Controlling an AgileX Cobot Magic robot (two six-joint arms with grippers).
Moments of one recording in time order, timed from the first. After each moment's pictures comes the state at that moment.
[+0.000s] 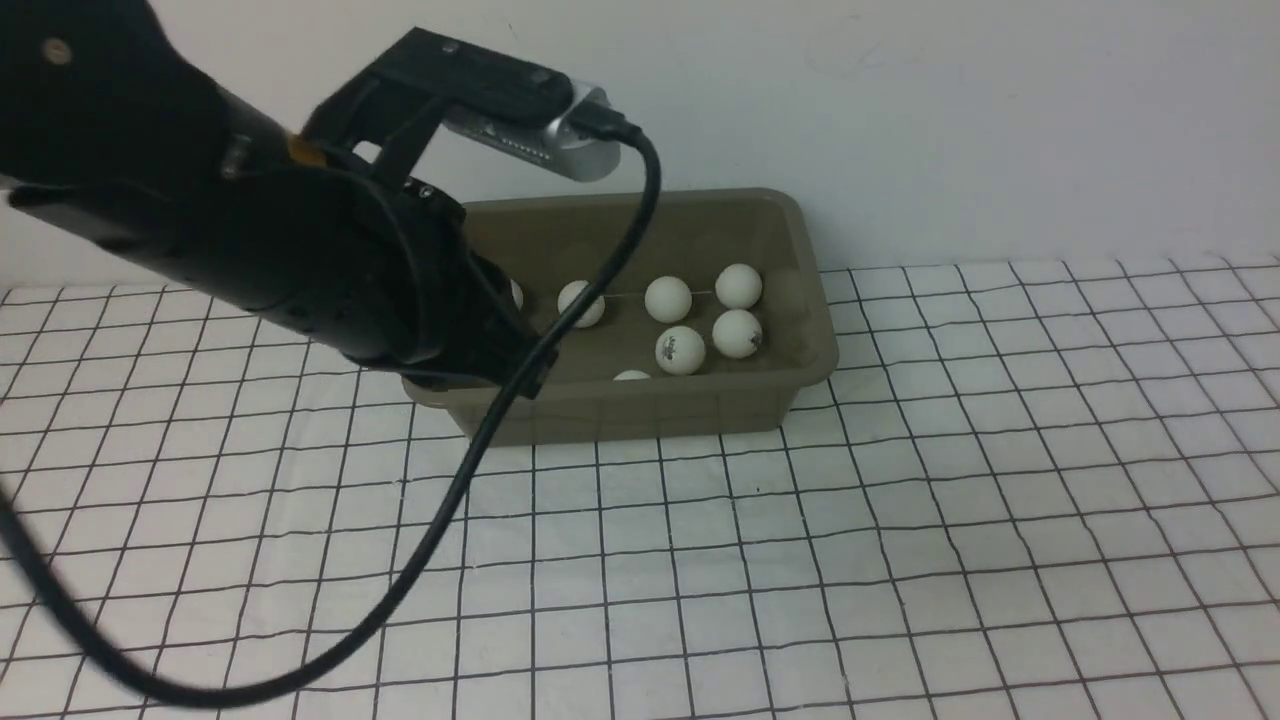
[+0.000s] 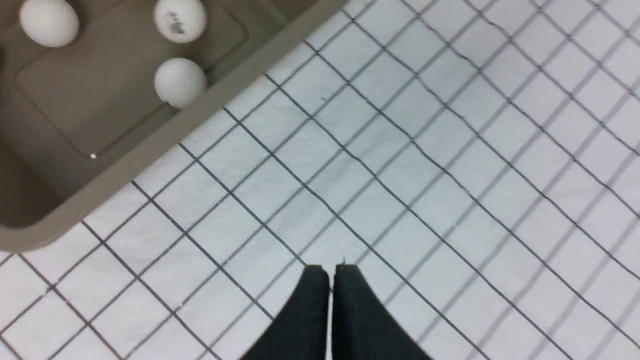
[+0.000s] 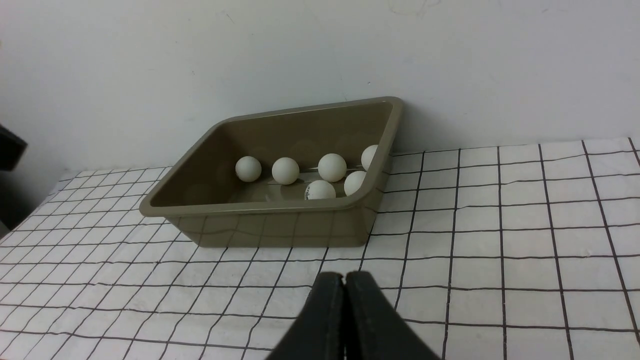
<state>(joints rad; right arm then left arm) 0.58 0.27 -0.38 -0.45 0.51 0.74 -0.42 1.35 -1.27 -0.36 0.96 0.35</state>
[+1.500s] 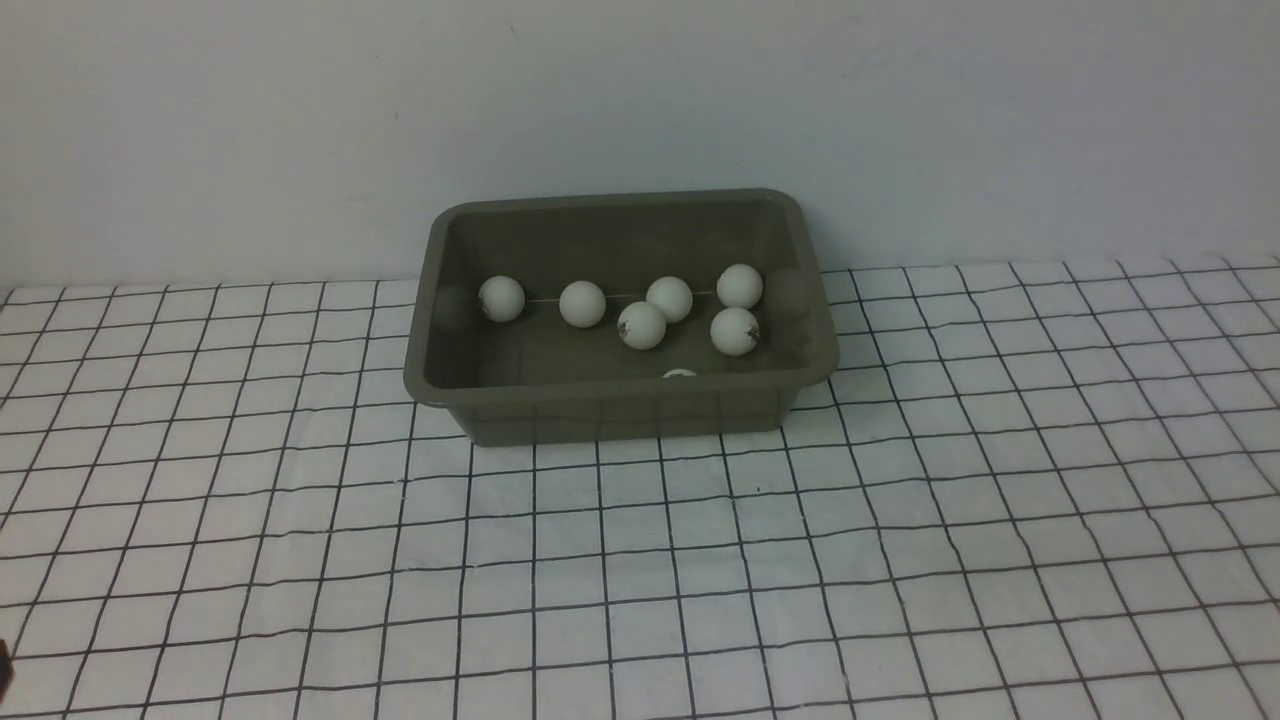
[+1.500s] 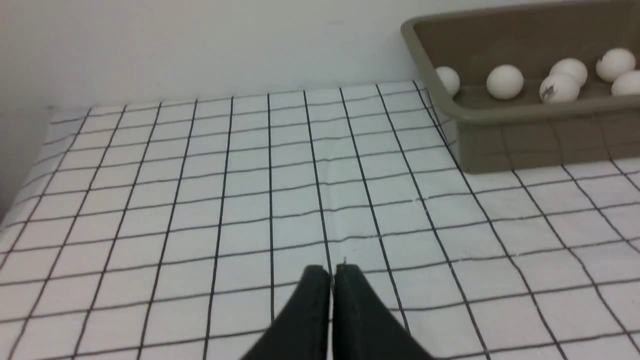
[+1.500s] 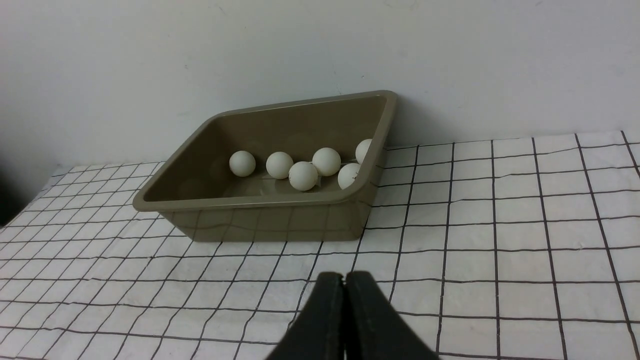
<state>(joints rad) 0.58 0.27 -0.37 -0.45 0.53 0.74 0.14 0.10 -0.23 -0.27 0.51 0.29</state>
